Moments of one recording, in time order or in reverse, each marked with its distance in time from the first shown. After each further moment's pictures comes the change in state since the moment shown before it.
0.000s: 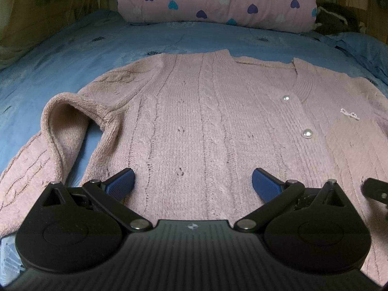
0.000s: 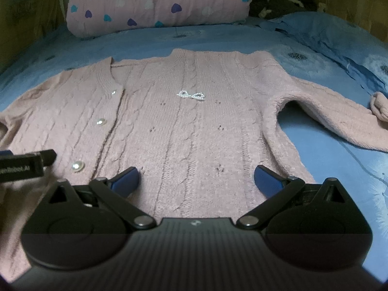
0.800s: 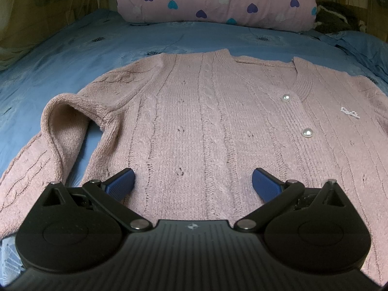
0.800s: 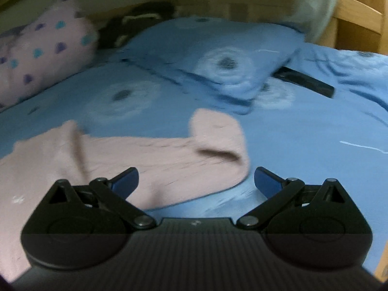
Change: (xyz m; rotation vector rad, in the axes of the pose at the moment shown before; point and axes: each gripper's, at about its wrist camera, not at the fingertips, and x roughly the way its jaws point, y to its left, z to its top) left arm 0.001 0.000 -0.001 0.005 -0.001 0.005; right arm -0.032 -0.191 0.030 0.397 -0.115 -0.479
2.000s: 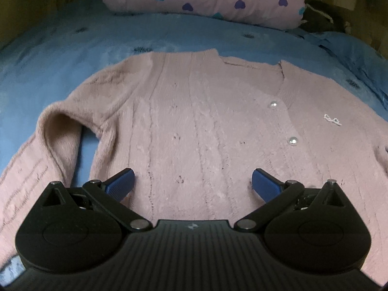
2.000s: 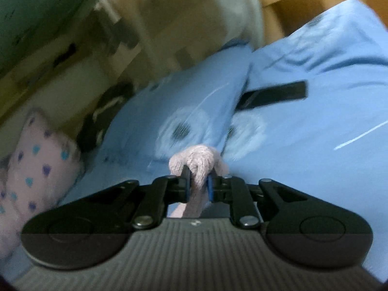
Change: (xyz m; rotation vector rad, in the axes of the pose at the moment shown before) left arm -0.003 0.022 0.021 -0.023 0.071 -0.142; right arm 0.018 -0.087 0.030 0.512 -0.277 0.063
